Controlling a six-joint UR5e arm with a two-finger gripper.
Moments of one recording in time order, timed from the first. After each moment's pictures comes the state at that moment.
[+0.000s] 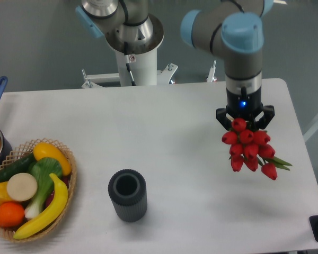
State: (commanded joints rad) arm 2.69 -1.91 -1.66 -0.88 1.62 0.82
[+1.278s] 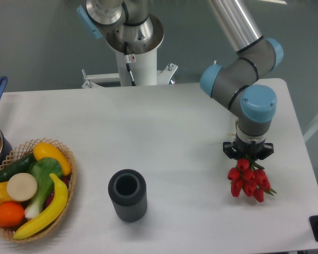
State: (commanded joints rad) arm 2.71 -2.11 -1.59 -0.87 1.62 0.82
